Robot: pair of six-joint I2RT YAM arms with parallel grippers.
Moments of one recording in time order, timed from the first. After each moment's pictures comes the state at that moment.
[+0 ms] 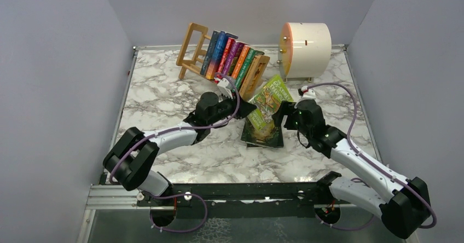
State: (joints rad) left arm -0.70 1.48 0.67 0.69 0.30 -0.63; right arm 0.57 0.98 0.62 -0.19 0.19 0.51
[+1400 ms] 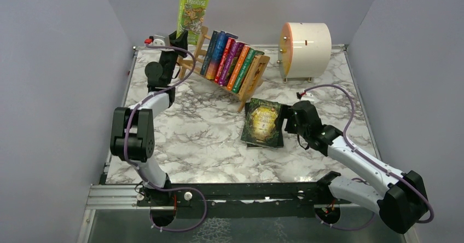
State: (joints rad) left arm -0.10 1.65 1.03 1.15 0.18 -0.21; right arm 0.57 1.01 0.61 -0.29 0.27 0.53
